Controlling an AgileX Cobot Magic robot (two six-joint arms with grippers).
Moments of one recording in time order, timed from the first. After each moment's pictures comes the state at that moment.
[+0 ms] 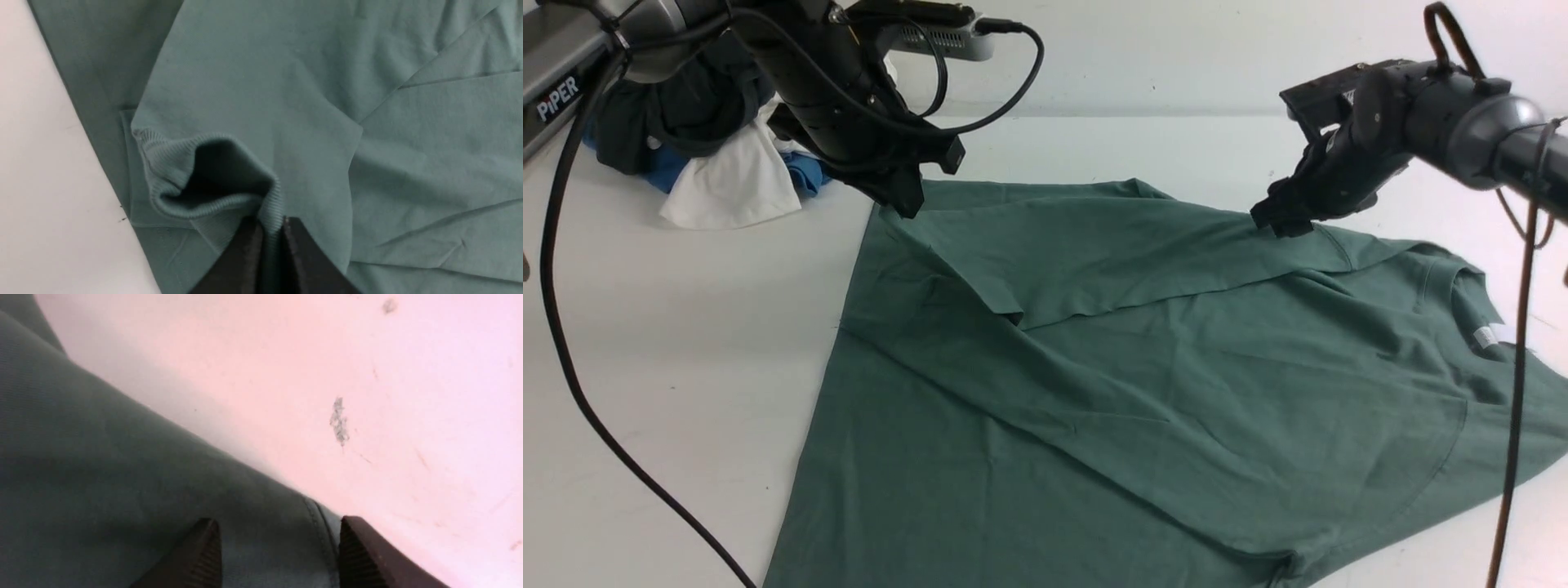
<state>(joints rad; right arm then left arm) 0.14 2.43 -2.10 -0.06 0.84 -0.22 -0.24 2.04 -1.98 -0.21 1.22 0.17</state>
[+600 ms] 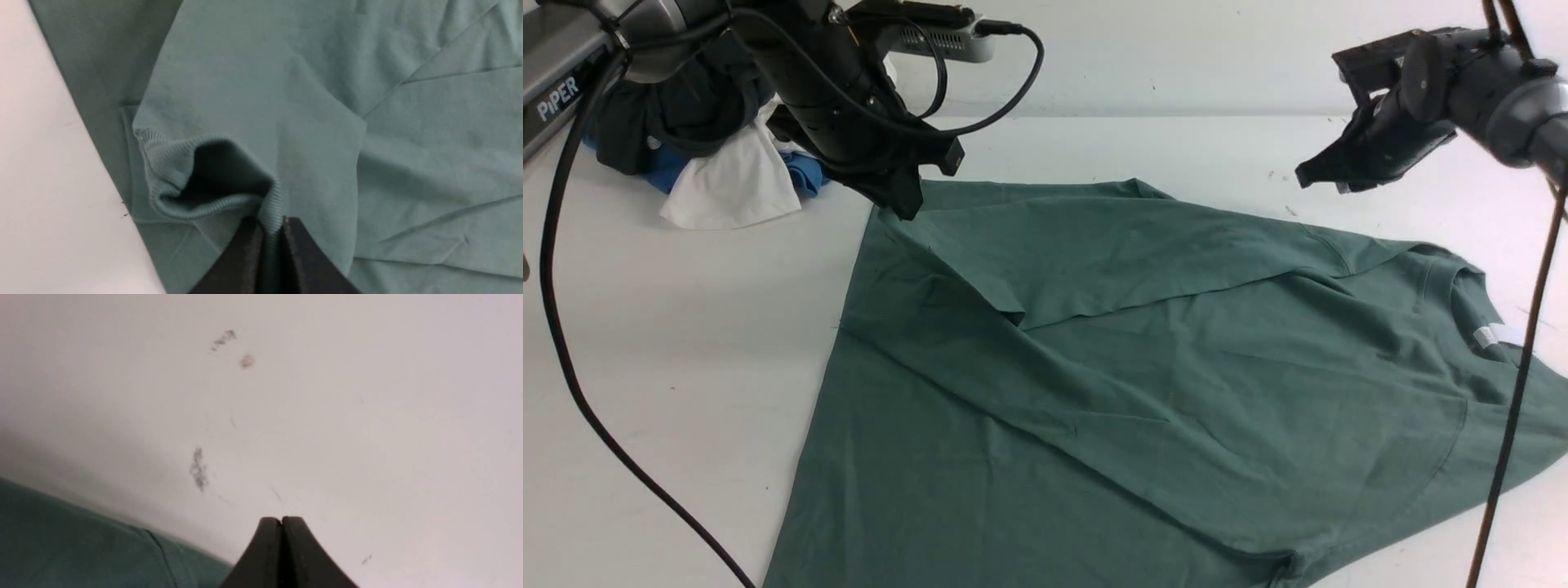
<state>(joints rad) 0.04 2.47 -2.29 -0.02 0.94 -0.22 -0.24 2.04 -1.98 -0.19 1.23 0.17</state>
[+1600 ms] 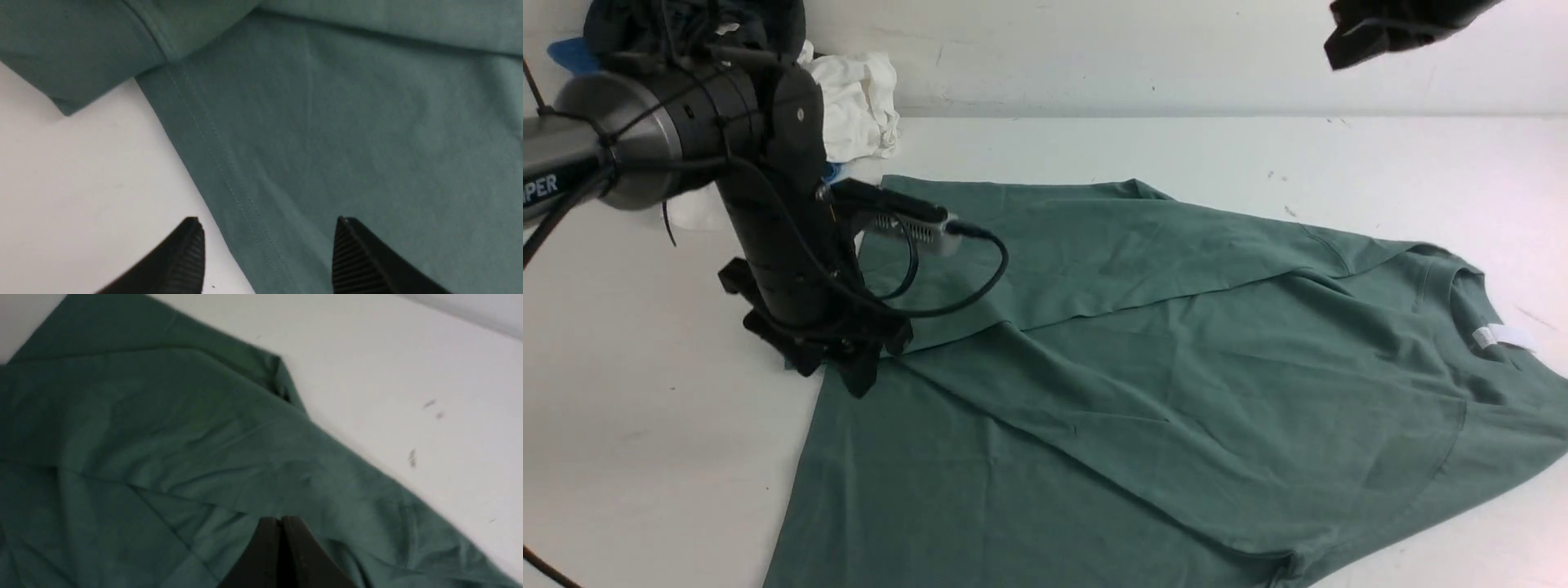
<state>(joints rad) 0.10 1.97 -2.06 0.36 1.25 -0.47 -0.26 1.91 -1.46 -0.07 1.14 0.16</state>
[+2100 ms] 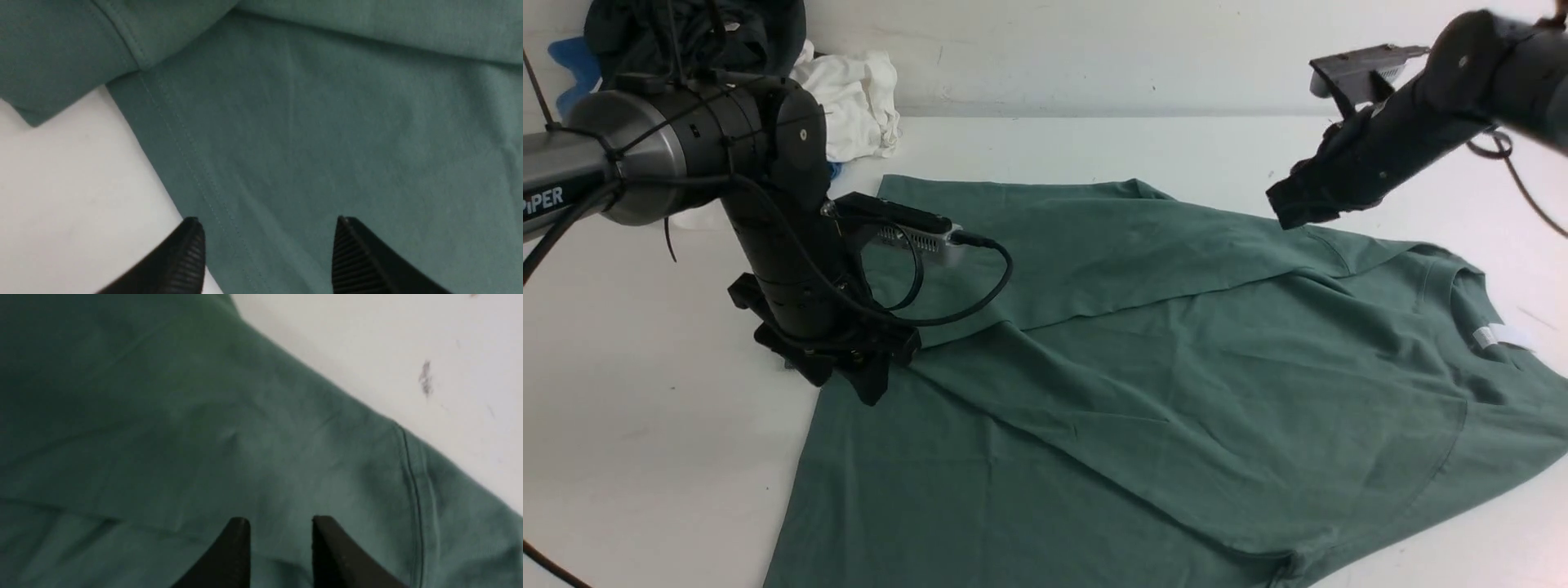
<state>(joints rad) 0.10 2.20 -1.85 0.28 0.84 -0.47 -0.26 1.91 -1.44 -0.11 1.10 0.17</state>
